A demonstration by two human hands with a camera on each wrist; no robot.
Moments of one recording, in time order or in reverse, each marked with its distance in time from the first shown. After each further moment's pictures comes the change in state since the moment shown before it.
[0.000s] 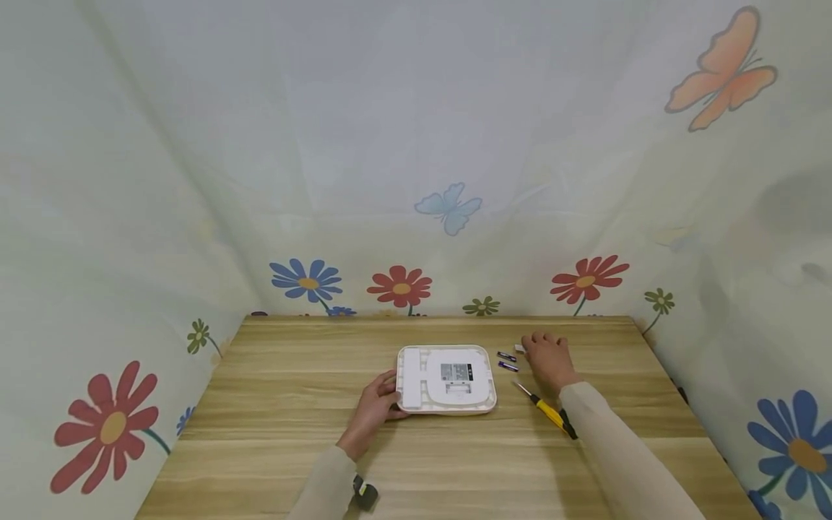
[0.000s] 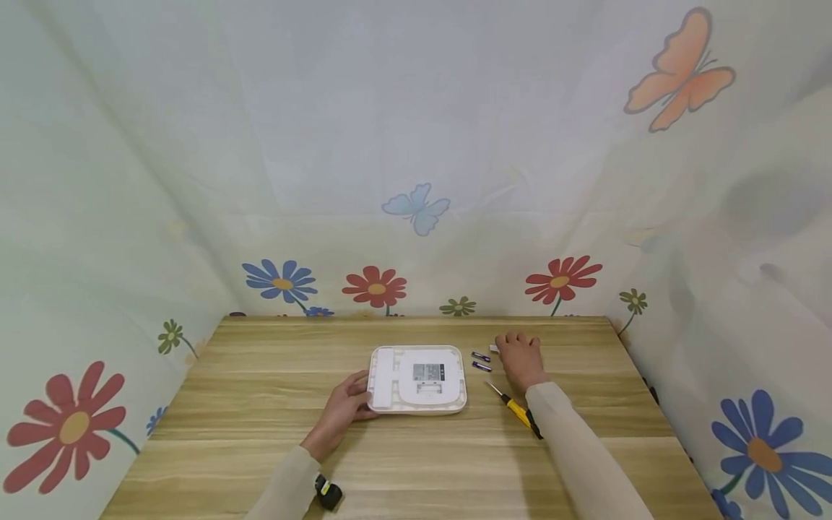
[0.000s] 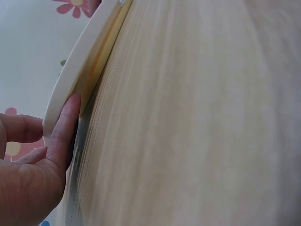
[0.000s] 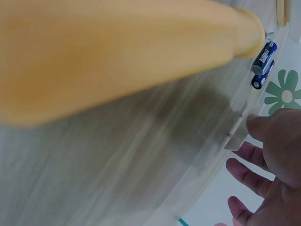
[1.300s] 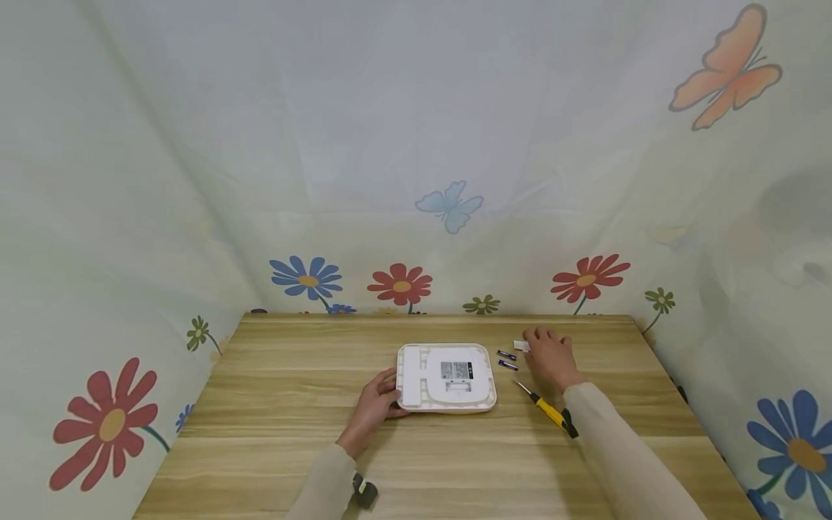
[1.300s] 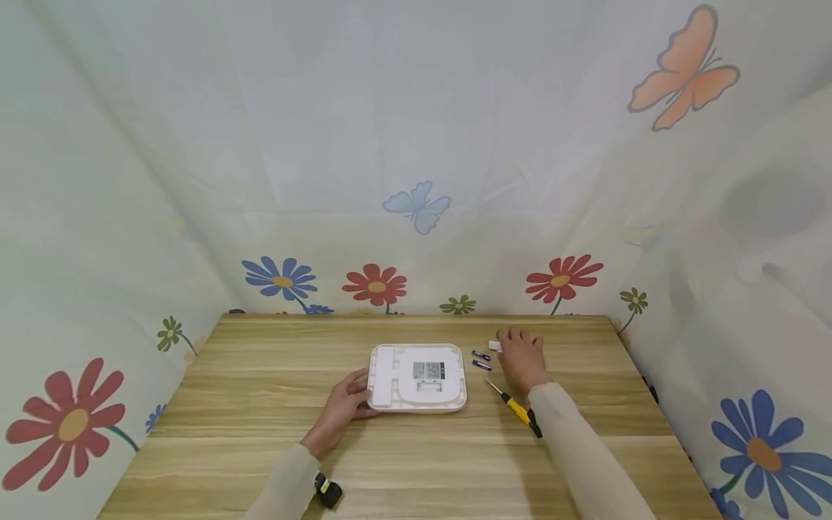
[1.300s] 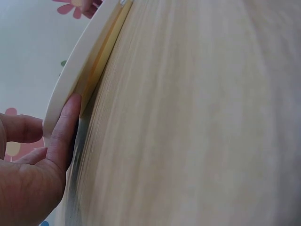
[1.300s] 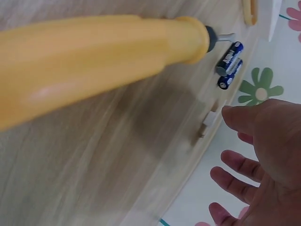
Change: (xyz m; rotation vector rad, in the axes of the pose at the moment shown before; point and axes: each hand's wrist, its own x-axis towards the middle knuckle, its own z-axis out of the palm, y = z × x) left_hand 0.001 -0.002 -0.002 -0.005 -0.013 0.001; right_hand -0.003 -0.004 -0.012 0.127 0.006 0.071
